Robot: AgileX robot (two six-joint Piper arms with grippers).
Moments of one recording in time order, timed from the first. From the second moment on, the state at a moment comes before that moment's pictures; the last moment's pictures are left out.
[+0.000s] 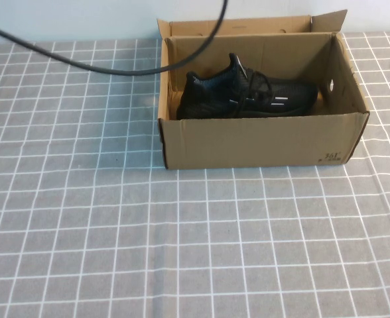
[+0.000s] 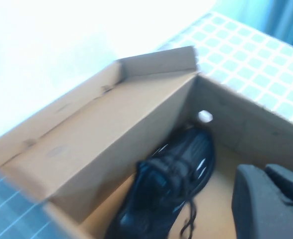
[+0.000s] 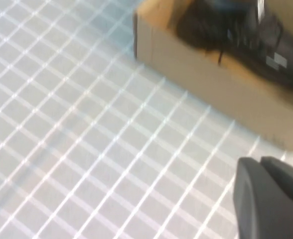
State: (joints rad) right arm 0.59 1.14 -1.58 0.07 1.27 -0.03; left arm -0.29 1.79 -2.02 -0.64 0.95 0.77
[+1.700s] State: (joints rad) right arm 0.59 0.21 -0.39 0.10 0.04 0.12; left arm -0.29 0.16 -0.12 -0.70 0.09 0.71
